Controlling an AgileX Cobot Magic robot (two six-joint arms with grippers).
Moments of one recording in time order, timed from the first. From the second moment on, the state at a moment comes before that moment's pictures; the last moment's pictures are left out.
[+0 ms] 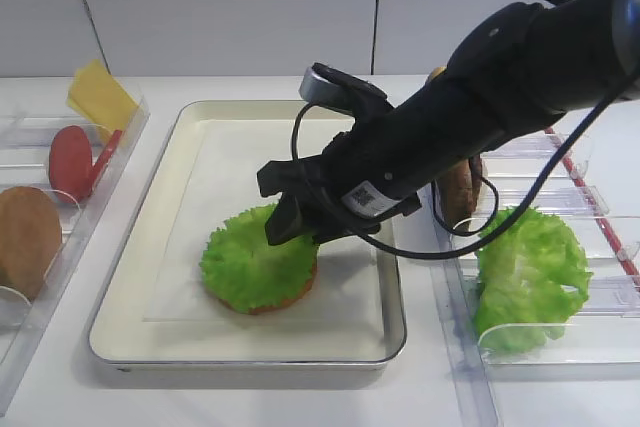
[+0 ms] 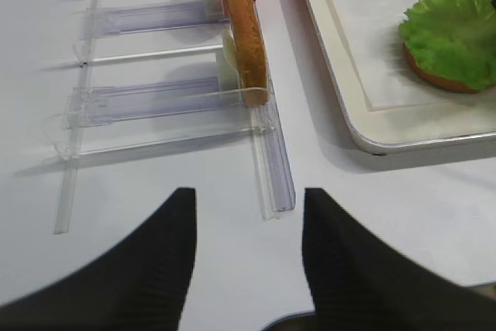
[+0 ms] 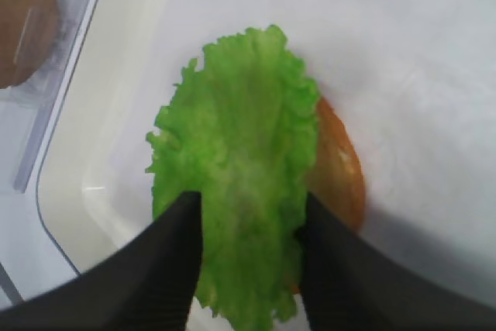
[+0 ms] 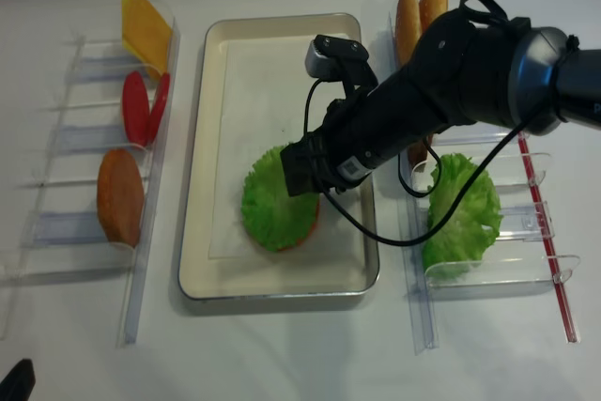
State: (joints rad) left arm -0.10 -0.02 -0.49 0.02 1.18 -0.04; right arm 0.53 1.80 -1.07 1.07 0.65 -0.65
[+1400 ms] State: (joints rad) left arm -0.10 -0.02 -0.49 0.02 1.18 -0.04; right arm 0.53 1.73 -1.41 0.31 1.22 -0.08
